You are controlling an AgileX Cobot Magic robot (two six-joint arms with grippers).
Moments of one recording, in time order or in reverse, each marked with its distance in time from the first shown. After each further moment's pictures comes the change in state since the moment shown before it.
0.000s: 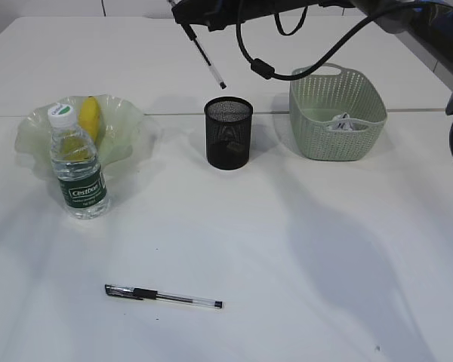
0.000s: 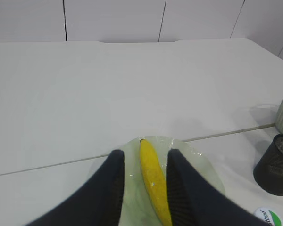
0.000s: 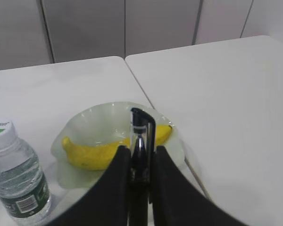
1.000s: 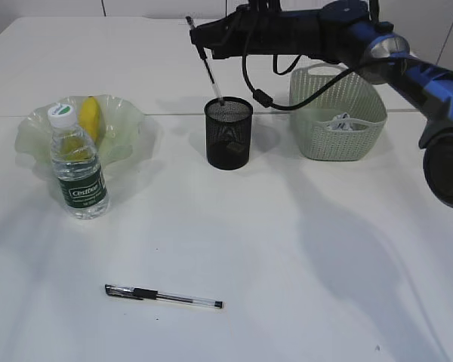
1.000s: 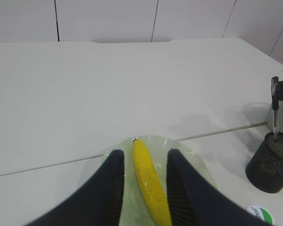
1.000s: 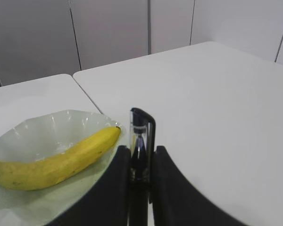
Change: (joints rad) left arm 0.000 0.000 0.000 0.002 0.026 0.000; right arm -0.037 0.154 -0.005 0.233 -0.207 -0.169
